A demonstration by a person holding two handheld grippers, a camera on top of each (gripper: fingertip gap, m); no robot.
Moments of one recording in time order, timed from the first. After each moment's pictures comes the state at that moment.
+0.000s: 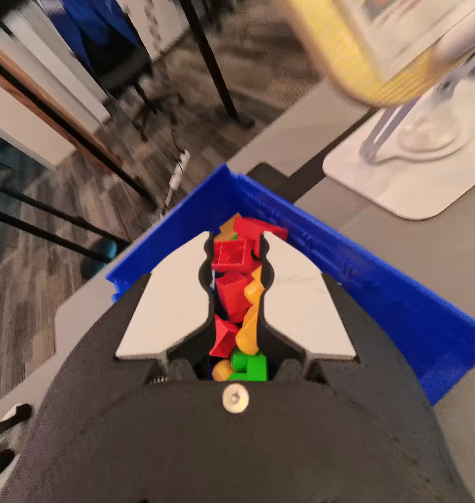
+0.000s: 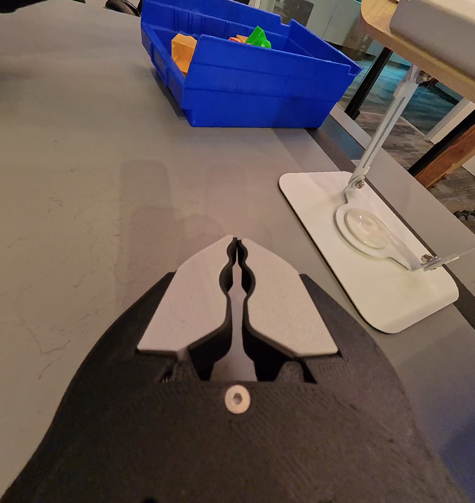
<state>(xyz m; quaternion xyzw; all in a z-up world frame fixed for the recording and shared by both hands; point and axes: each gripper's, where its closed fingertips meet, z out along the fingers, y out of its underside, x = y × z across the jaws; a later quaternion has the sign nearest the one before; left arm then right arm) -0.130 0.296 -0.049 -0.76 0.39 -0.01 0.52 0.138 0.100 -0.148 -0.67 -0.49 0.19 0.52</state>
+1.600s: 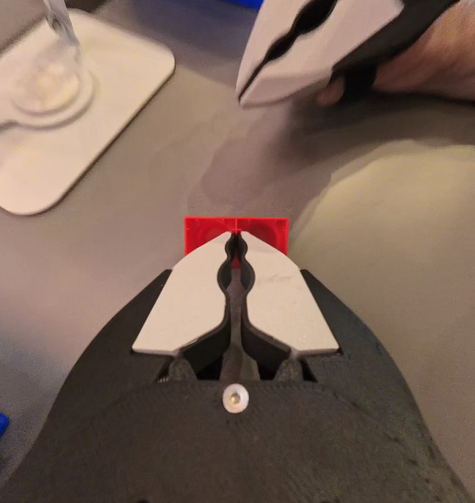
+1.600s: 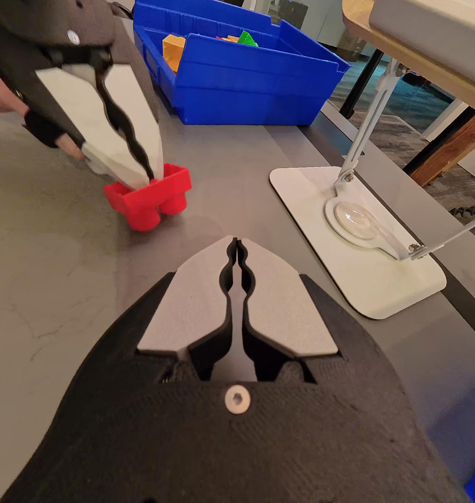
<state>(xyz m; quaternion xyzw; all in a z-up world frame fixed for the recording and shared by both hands) 0.080 0.071 -0.179 -0.75 0.51 -0.24 0.35 0.153 0.103 -0.147 -0.68 -0.48 0.19 0.53</state>
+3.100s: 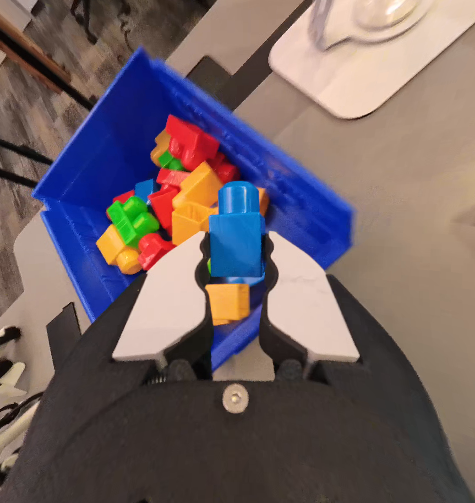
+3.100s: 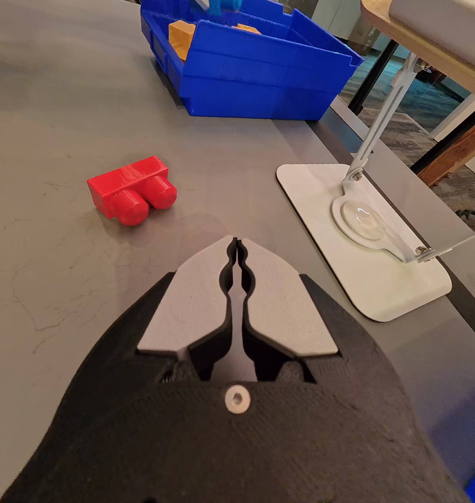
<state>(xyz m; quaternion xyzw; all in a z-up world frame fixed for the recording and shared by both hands) -0.132 0.199 -0.097 -0.83 0.40 0.02 0.39 0.150 0.101 -0.152 -0.67 -0.50 0.18 0.52</state>
